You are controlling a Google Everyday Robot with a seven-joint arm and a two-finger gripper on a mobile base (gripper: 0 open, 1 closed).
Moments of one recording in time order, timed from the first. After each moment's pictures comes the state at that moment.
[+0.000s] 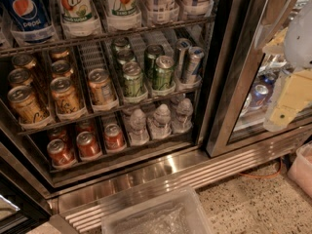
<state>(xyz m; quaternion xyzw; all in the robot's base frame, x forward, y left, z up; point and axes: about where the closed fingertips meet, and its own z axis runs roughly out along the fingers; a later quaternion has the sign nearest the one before) 0.438 -0.217 0.976 -0.60 0.78 -0.03 0.16</state>
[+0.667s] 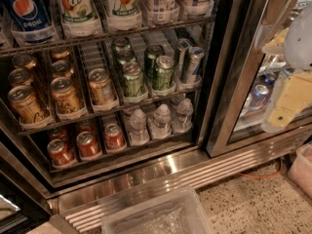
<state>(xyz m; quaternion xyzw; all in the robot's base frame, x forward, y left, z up) 0.436 -0.209 0.977 -0.61 0.78 -0.03 0.17</state>
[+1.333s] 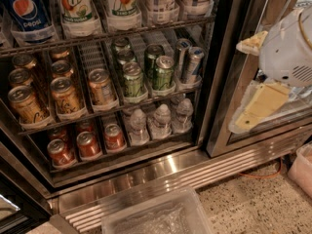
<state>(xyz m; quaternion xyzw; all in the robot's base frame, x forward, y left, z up) 0.444 -0.160 0.975 -0.62 0.74 -0.01 0.28</state>
